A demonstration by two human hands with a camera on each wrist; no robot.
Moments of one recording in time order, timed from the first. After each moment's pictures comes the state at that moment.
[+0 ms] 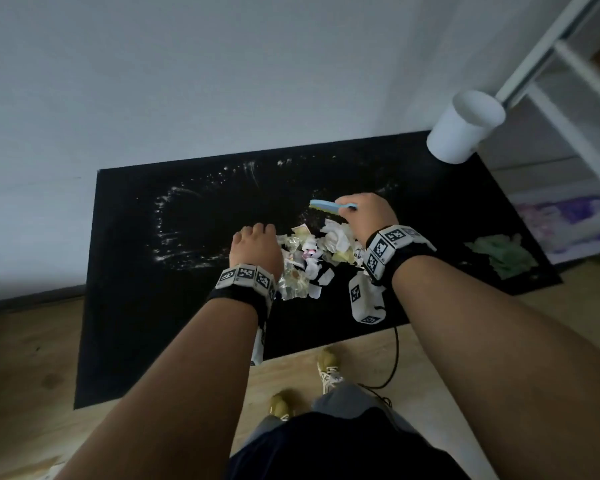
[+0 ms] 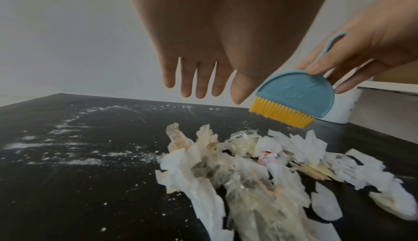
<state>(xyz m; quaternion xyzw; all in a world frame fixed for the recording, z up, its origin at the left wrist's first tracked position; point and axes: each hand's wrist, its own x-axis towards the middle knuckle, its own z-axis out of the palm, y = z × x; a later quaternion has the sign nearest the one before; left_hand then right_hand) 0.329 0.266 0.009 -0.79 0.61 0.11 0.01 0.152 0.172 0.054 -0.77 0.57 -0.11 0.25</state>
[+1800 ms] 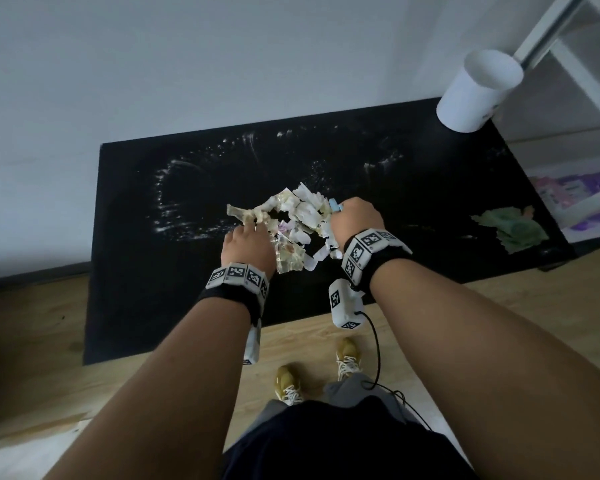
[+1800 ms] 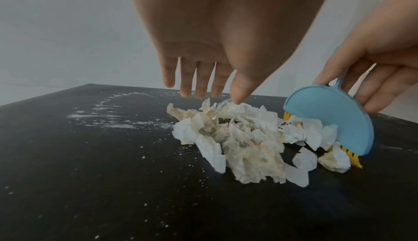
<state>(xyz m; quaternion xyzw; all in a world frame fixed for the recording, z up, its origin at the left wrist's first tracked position) 0.307 0.307 0.002 -0.82 0.55 0.17 0.05 0.153 0.215 0.031 -0.67 0.69 -0.01 0.27</state>
